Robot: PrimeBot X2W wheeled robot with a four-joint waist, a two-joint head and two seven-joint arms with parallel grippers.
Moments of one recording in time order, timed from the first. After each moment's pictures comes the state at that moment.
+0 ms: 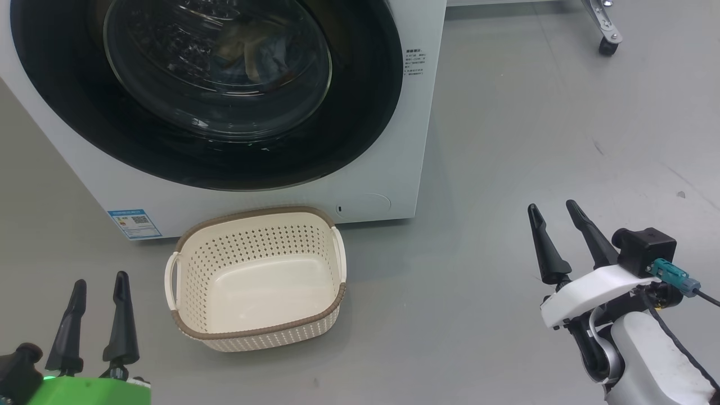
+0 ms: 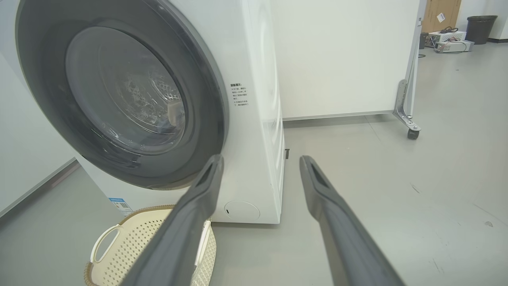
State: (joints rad) left arm -0.01 0.23 -0.14 0.05 -0.56 -0.12 -0.25; right arm -0.25 -0.24 0.34 0.34 0.53 0.12 -0.25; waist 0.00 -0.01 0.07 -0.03
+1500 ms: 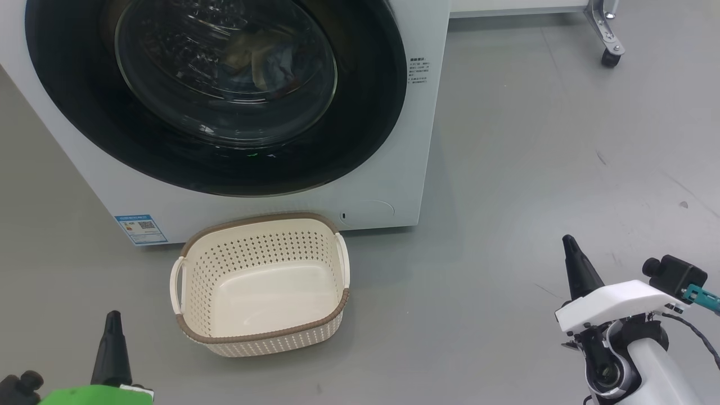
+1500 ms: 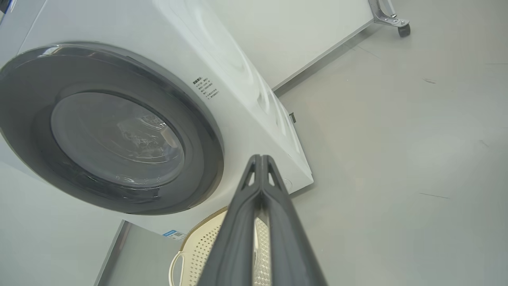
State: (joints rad) left arm 0.00 0.14 -0.10 0.13 -0.91 -0.11 -0.14; right arm -0.16 -0.15 0.21 0.35 0.88 0.11 -0.14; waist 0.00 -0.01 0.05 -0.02
